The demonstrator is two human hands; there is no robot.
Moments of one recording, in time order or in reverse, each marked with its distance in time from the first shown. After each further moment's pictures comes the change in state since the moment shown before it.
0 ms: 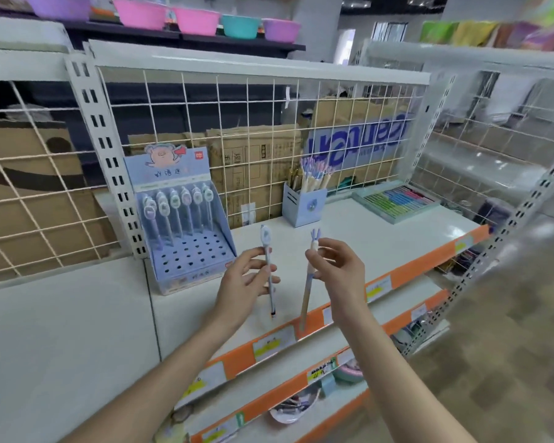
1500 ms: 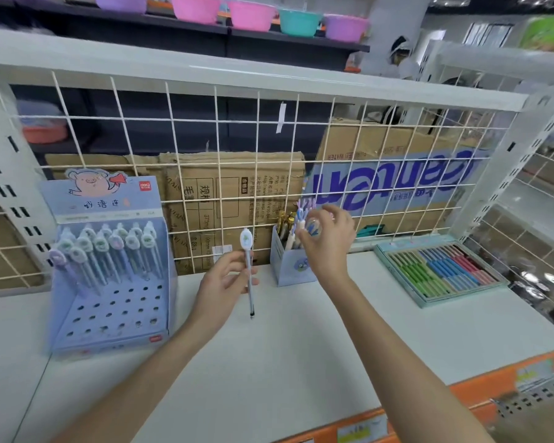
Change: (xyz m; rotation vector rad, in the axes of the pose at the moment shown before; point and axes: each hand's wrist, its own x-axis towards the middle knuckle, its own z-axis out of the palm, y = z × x) left_hand 0.170 -0.029 0.060 0.109 0.281 0.027; right_hand 0.282 0.021 0.024 -0.777 -0.125 -0.545
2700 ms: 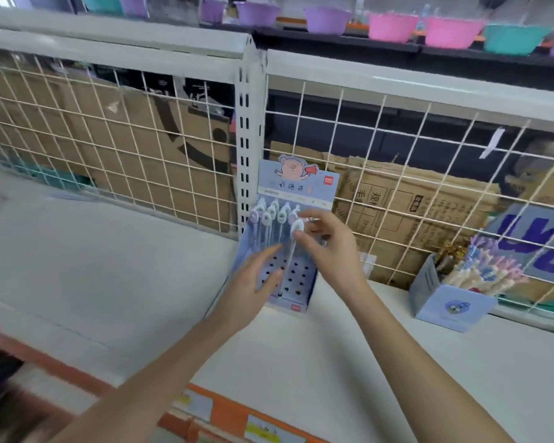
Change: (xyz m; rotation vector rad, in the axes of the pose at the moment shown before) left_hand -0.085 -0.005 -0.147 0.559 0.304 0.092; right_hand -0.080 -0.170 0.063 0.701 -0.680 -0.329
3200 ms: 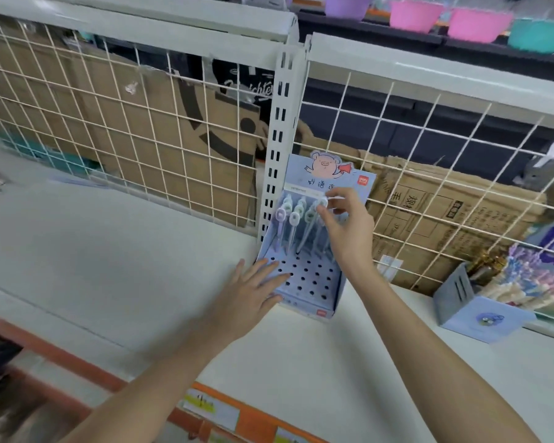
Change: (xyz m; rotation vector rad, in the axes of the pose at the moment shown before) left_hand -0.004 -0.090 -0.016 0.769 -0.084 0.292; right_hand 0.047 0.013 0.039 -0.169 0.217 0.007
